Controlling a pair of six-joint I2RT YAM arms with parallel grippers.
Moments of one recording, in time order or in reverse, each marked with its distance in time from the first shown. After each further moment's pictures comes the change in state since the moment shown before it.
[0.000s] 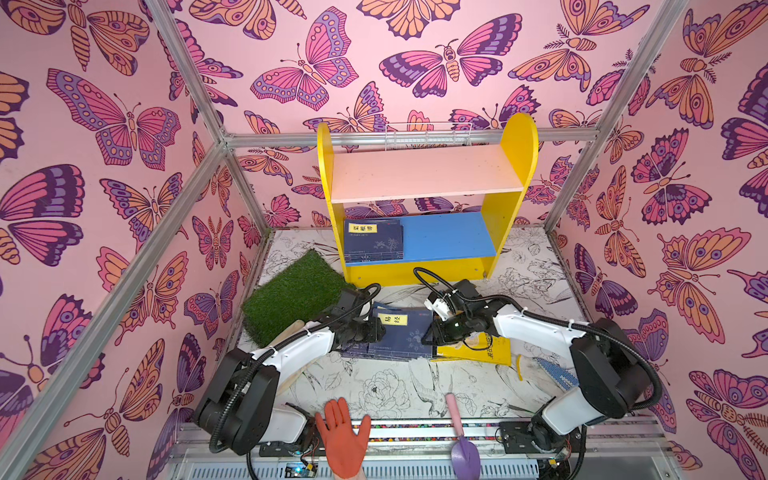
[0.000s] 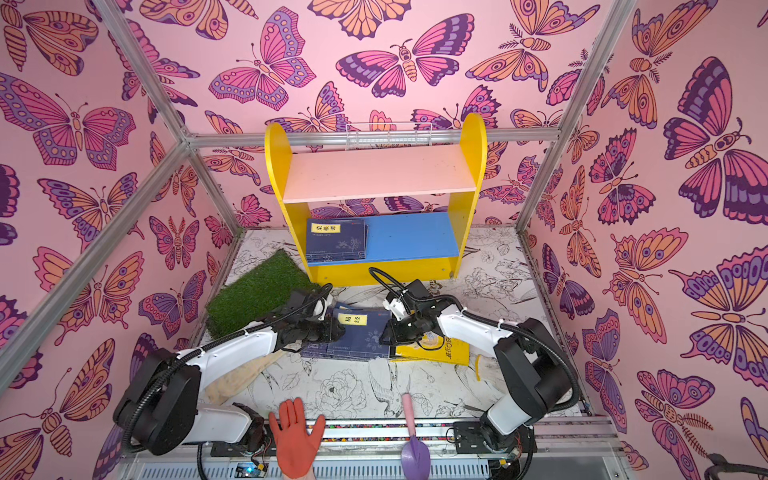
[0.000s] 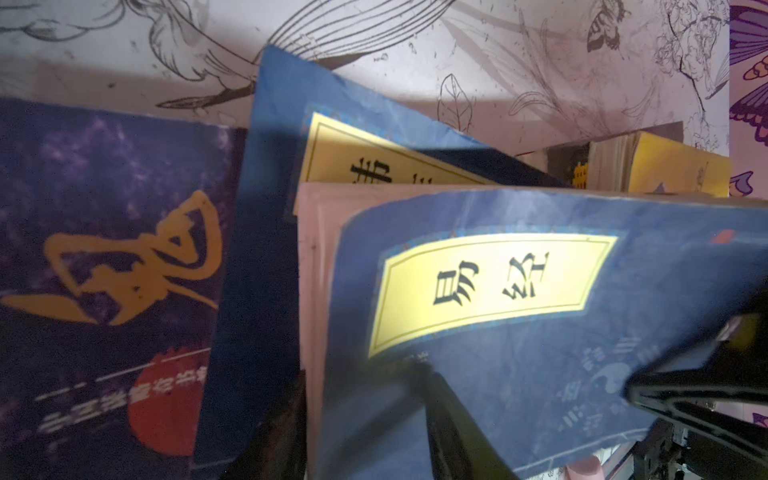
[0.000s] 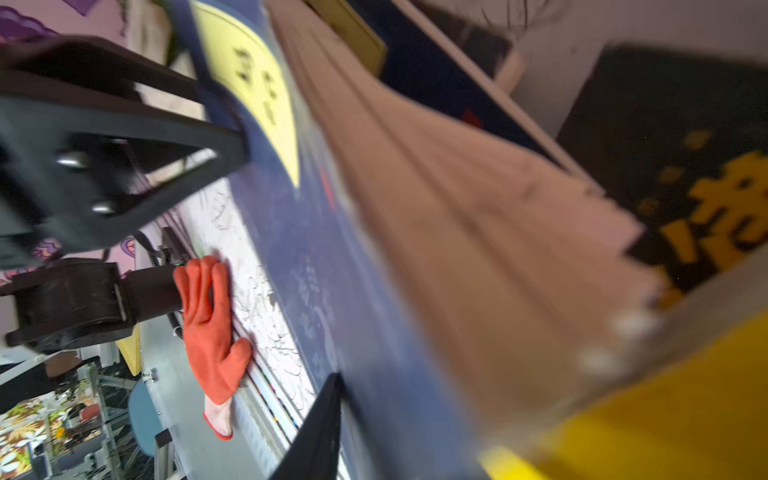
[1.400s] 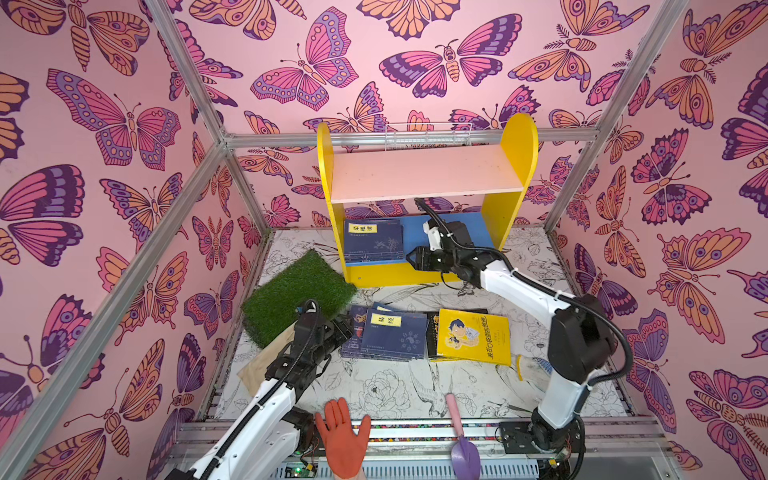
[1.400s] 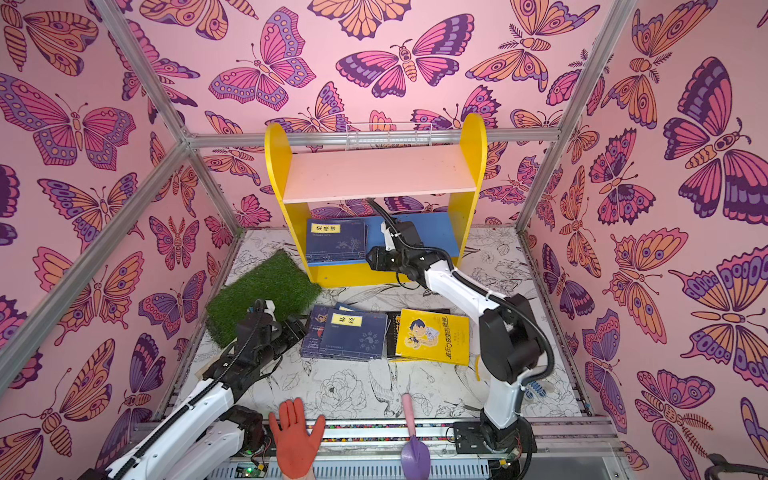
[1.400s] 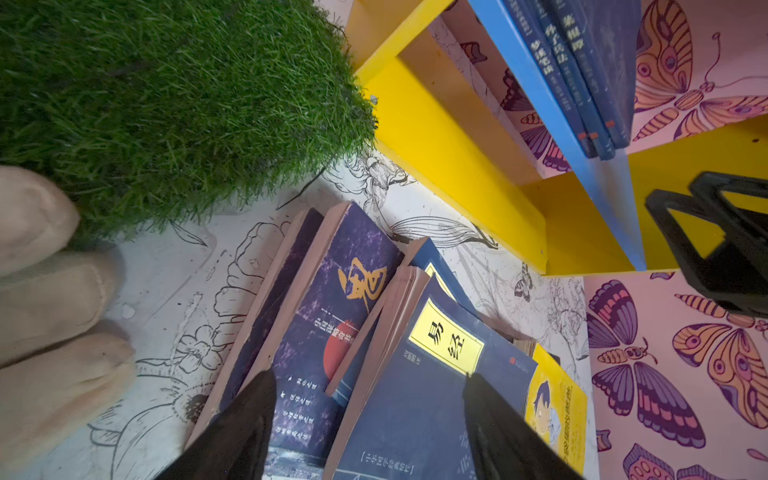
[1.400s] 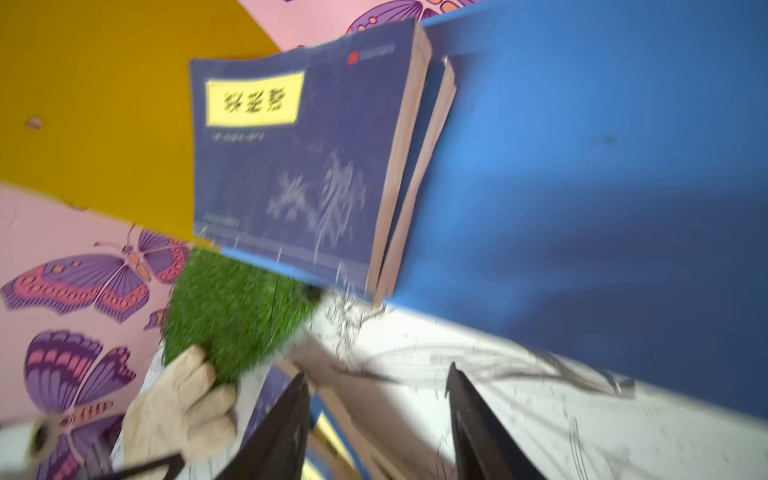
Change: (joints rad) left arm 0.172 -0.581 -0.295 0.080 -0.210 -0.390; right arm -0.068 0.206 0.498 0.138 0.346 0.051
